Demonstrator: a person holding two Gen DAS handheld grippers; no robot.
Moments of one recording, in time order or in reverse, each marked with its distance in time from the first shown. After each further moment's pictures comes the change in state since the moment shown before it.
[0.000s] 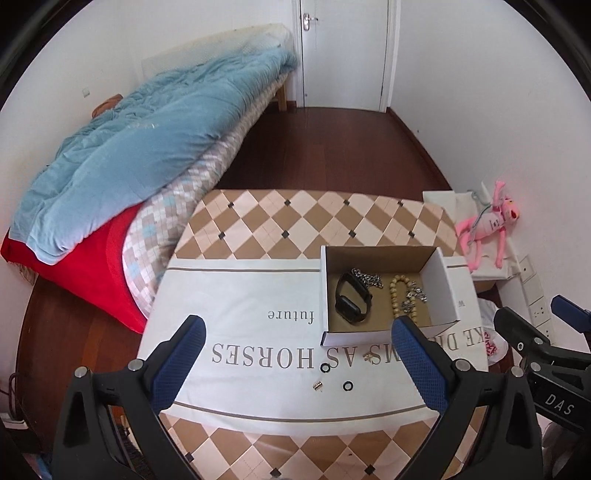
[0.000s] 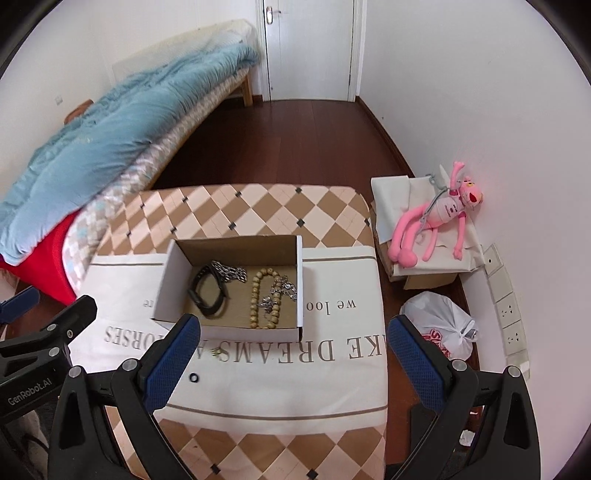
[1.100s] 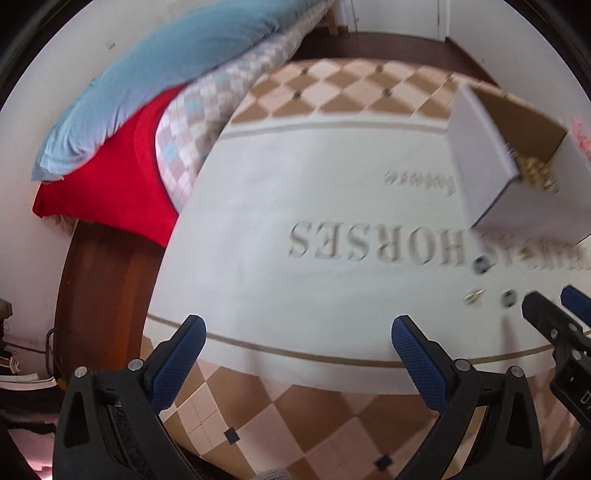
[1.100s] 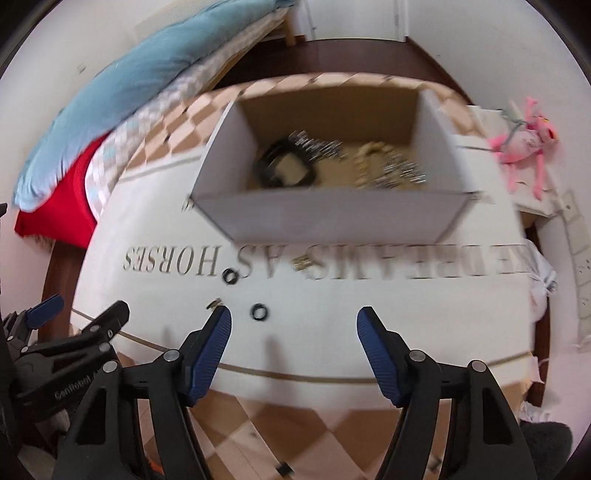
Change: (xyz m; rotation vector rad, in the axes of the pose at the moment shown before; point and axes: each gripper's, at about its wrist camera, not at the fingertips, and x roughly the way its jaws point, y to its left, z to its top) left arm 0.125 0.077 -0.109 -0.027 0.303 0.237; right arm 0.134 0.086 -0.095 -0.039 0.249 0.214
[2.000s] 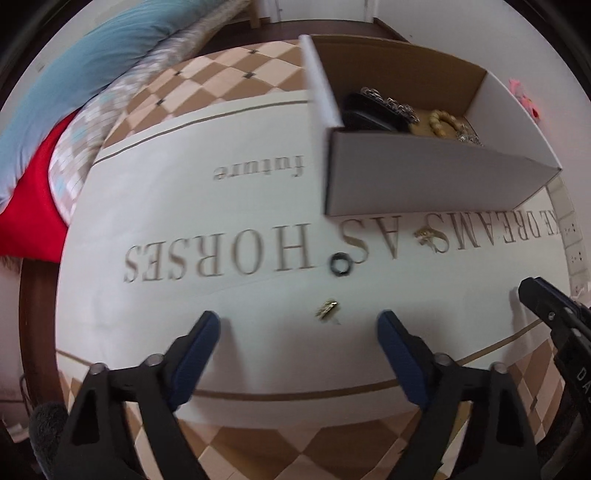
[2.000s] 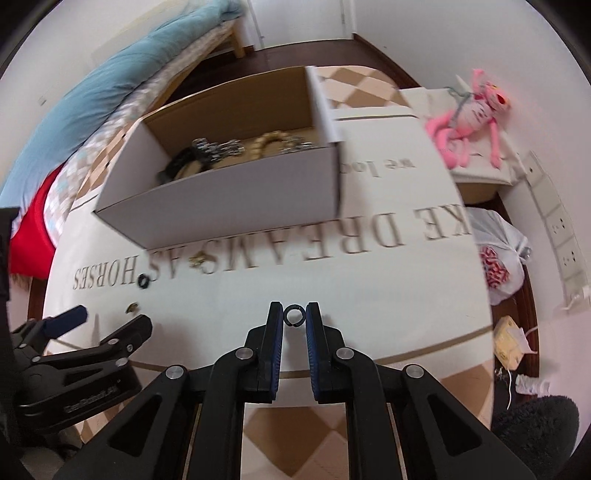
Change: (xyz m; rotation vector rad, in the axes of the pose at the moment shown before) left arm 0.004 -0.095 0.011 0.168 0.003 -0.234; right arm -0.015 -0.080 -0.022 0.181 -0.053 -0.115
